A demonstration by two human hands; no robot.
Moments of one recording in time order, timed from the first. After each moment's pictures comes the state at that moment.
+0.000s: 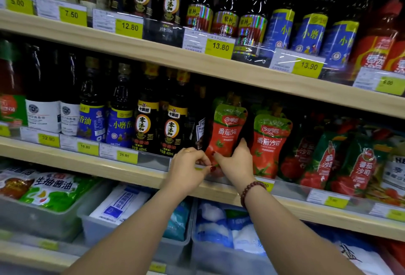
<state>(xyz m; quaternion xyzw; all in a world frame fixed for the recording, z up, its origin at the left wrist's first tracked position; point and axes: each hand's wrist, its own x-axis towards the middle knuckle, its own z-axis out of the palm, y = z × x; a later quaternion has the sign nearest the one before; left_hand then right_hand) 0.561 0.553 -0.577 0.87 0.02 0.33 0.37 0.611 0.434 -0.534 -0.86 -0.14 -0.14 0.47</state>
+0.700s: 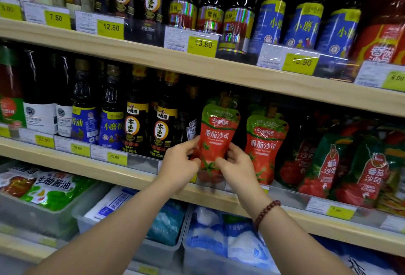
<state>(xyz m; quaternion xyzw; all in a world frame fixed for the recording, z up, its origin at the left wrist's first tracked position) 0.569 0.540 -0.552 0.81 0.09 0.30 0.50 0.618 0.408 -0.540 -0.75 -0.25 0.01 0.61</state>
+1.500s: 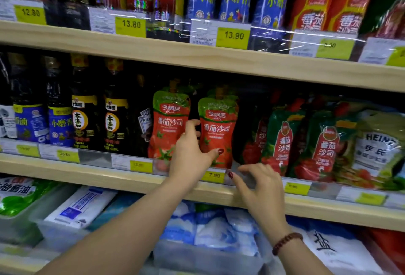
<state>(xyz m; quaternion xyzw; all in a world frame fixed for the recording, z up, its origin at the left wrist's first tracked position) 0.618 0.430 -0.550 0.82 0.07 0.38 0.43 0.637 0.259 -0.587 -0.85 -0.26 -0.34 0.31</state>
